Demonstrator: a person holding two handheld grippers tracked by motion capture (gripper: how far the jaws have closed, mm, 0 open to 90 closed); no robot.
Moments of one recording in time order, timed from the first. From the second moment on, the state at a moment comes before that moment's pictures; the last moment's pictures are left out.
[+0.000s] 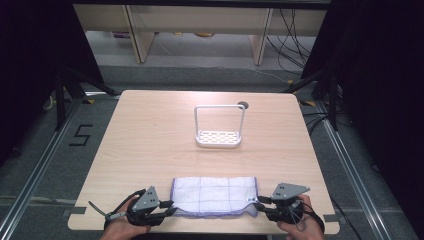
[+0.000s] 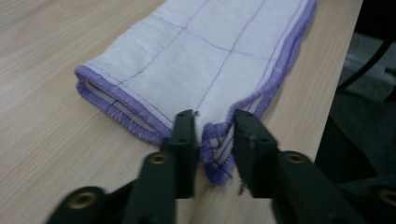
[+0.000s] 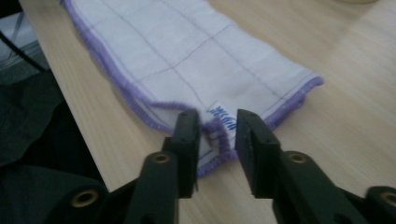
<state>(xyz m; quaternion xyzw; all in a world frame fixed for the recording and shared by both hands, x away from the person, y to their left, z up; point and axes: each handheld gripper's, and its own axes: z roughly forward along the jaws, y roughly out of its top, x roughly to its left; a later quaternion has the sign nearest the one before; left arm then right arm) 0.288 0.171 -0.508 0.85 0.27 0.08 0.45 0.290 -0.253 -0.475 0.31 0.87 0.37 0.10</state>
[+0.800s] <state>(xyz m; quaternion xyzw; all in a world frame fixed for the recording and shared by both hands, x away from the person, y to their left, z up) 0.375 0.154 -0.514 0.85 0.33 0.11 0.39 0.295 -0.233 -0.489 0.42 0.85 0.31 0.12</state>
